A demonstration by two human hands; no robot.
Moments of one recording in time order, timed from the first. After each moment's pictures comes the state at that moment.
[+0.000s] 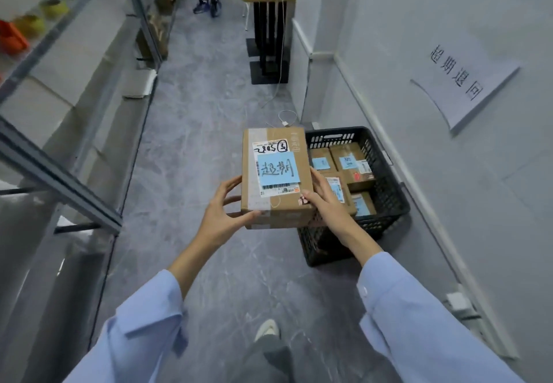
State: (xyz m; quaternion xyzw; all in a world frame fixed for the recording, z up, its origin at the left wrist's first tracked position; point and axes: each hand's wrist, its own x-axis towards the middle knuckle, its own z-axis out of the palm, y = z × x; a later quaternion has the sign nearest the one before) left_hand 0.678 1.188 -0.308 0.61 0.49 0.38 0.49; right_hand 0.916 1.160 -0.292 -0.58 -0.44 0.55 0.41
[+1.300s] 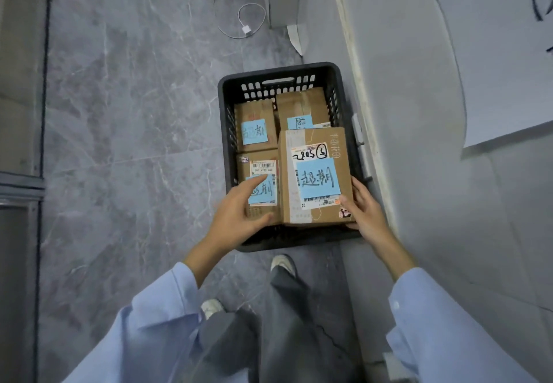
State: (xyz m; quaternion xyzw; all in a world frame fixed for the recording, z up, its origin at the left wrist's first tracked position) left_hand 1.047 1.375 -0.515 0.69 0.55 0.13 0.45; right_hand 1.322 1.320 -0.524 -0.70 -0.27 0.58 0.33
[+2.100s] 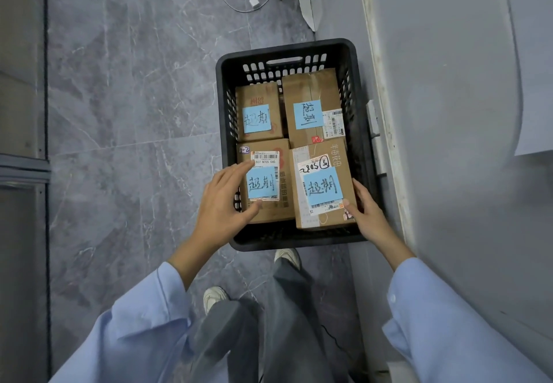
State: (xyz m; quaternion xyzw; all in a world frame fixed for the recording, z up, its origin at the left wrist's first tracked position) left_hand 1.045 1.391 -0.535 0.72 0.58 0.12 0.35; right_hand 1.348 1.324 -0.618 -0.71 -0.33 0.59 0.21
